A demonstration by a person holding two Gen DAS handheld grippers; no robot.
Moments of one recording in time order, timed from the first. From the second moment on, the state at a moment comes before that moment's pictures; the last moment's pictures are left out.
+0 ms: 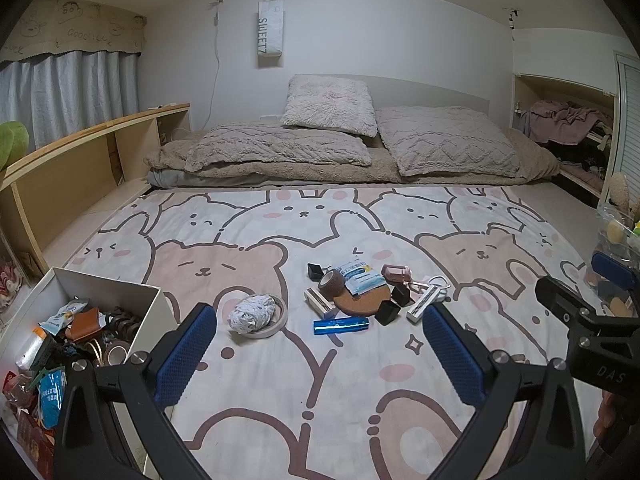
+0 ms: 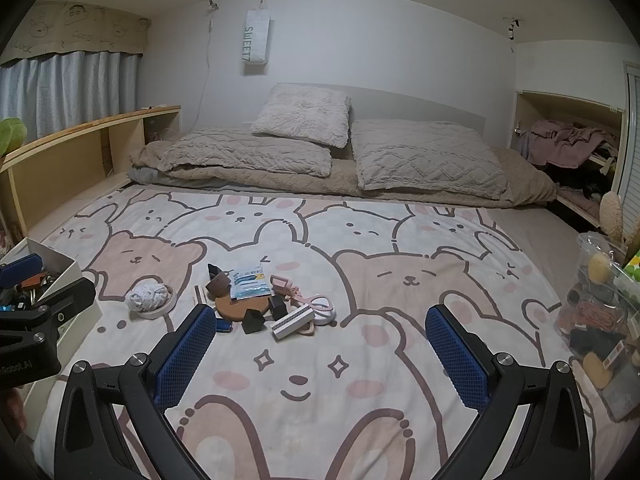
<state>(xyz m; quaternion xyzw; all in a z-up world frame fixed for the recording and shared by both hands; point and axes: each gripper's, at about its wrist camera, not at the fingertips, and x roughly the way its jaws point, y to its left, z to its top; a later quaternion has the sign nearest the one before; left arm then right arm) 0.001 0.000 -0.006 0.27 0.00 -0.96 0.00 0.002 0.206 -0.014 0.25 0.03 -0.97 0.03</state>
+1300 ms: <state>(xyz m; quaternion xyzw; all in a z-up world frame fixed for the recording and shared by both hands) -0.007 -0.003 -0.028 0.29 0.00 -0.96 0.00 -0.011 0.203 -0.026 0.29 0.04 -0.96 0.04</state>
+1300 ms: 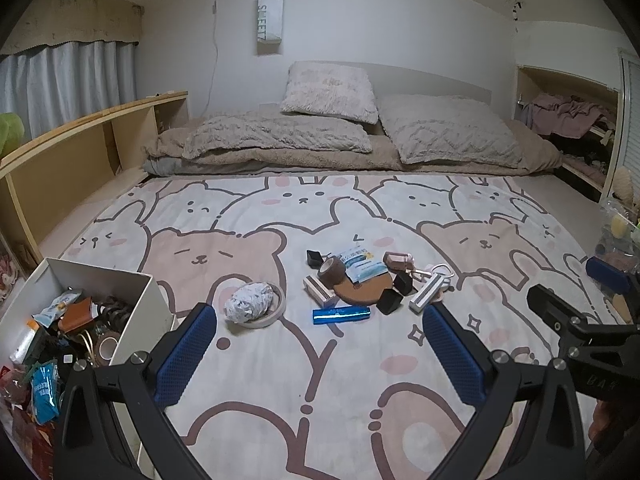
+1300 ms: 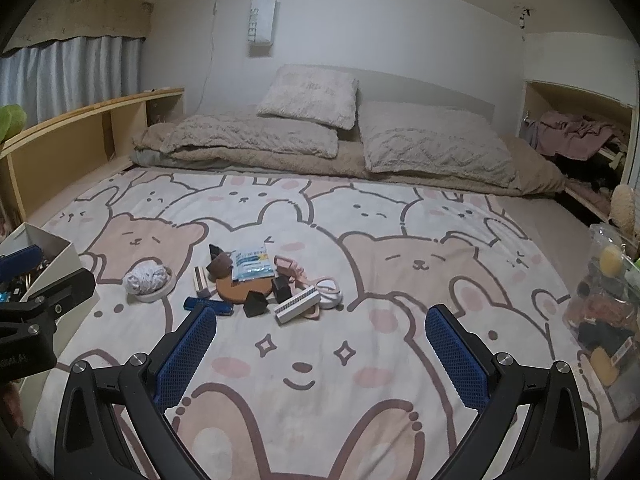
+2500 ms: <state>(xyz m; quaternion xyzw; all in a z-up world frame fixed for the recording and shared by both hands) -0.082 -0.050 -0.138 0.44 0.12 -0.89 0.06 -0.069 0.198 -0.124 0.37 0.08 -0.92 0.12</state>
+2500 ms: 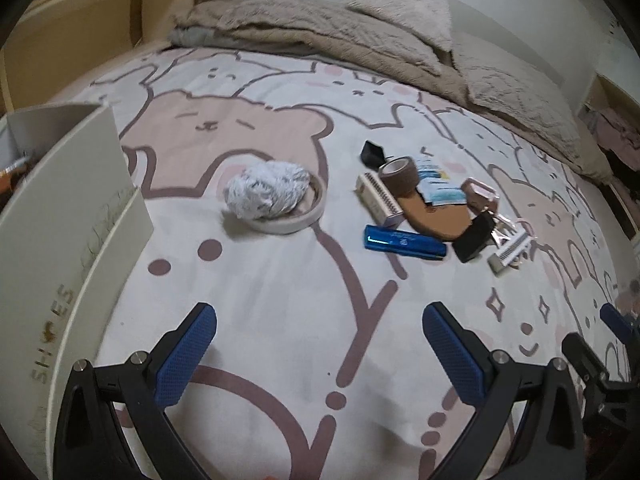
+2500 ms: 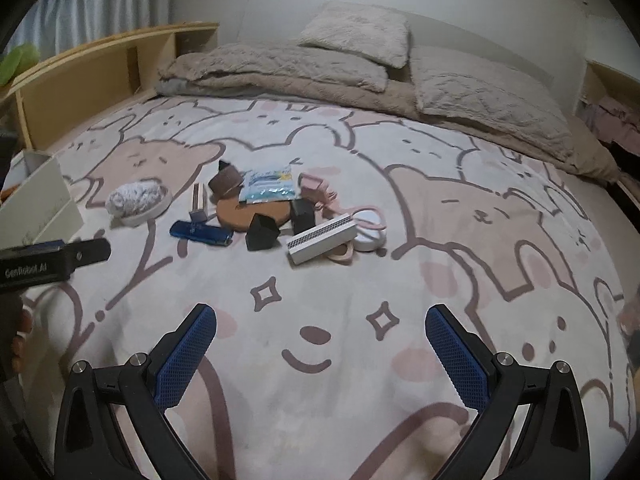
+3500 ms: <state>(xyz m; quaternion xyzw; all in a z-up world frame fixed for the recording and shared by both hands) -0.152 0.036 -0.190 0.47 0.04 -0.88 -0.01 -0.118 0.225 -0.183 0.47 0.07 -0.87 0.16</state>
